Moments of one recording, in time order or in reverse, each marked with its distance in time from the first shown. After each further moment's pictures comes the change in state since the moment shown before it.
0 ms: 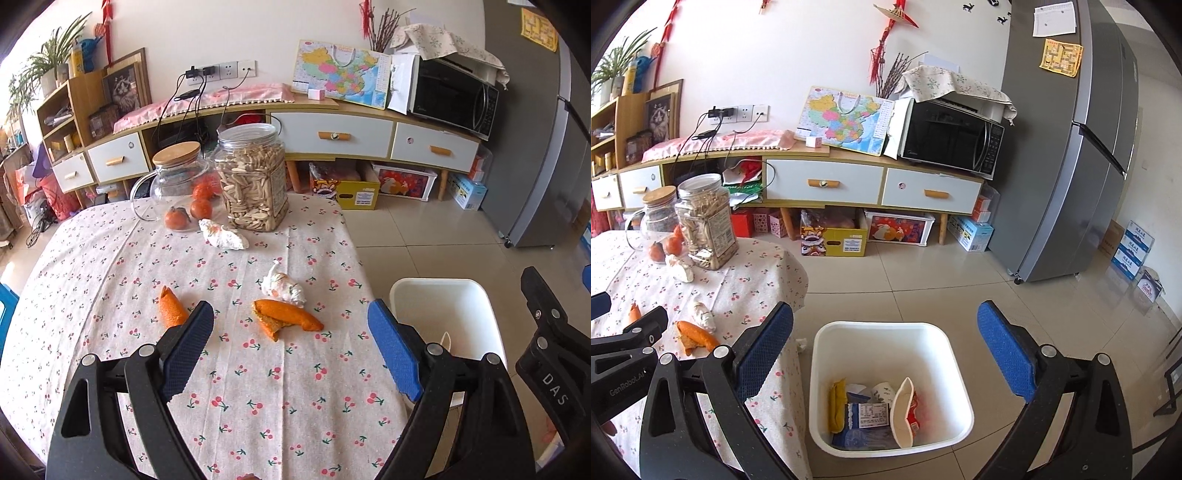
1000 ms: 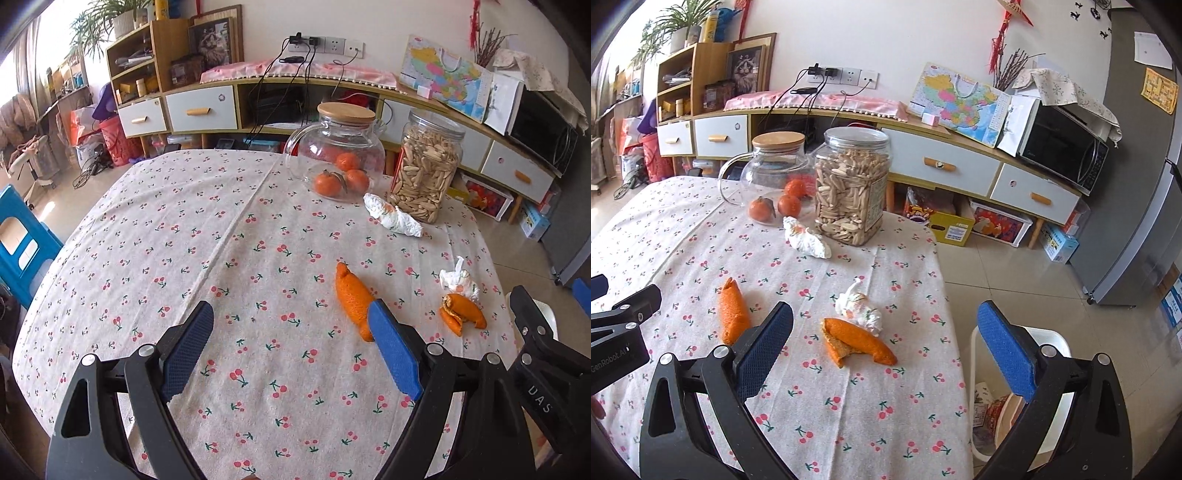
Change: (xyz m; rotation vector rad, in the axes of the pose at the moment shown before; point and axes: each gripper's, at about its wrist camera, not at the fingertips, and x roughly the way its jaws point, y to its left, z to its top) left arm 0.018 0.179 -0.025 -0.203 0.084 0.174; right arm 0.017 0.180 -0.001 -0.183 0.093 0.273
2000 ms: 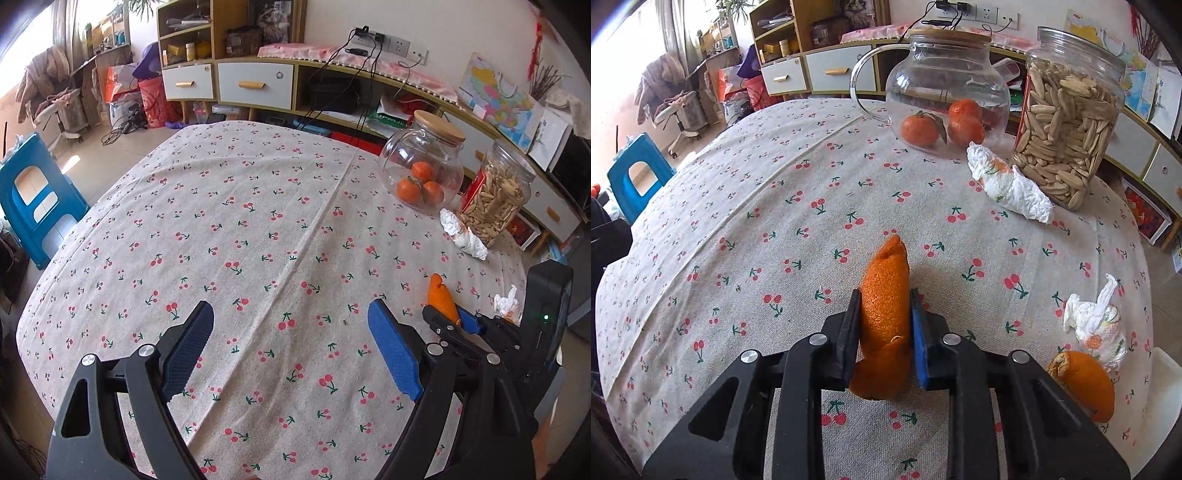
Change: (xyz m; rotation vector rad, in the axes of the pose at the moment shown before) left arm 0.010 0.085 0.002 -0.156 0.057 0.051; right arm 0.092 0.101 -0.009 -0.142 0.209 0.476
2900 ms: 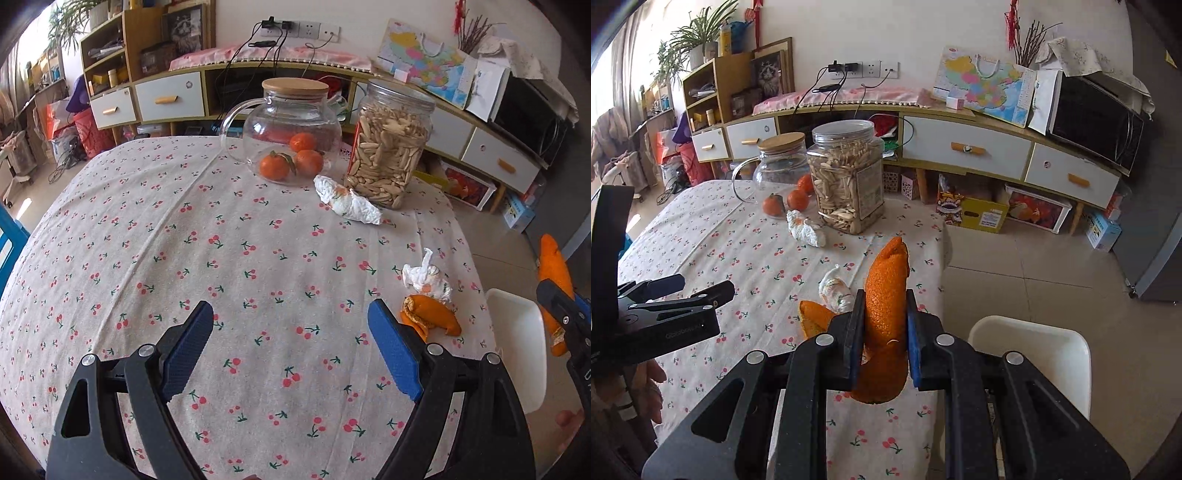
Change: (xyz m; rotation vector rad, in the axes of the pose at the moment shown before) left arm 0.018 -0.149 -0.022 0.179 0.001 -0.148; right arm -0.163 -0.129 -0.046 0.165 -0.198 -0.269
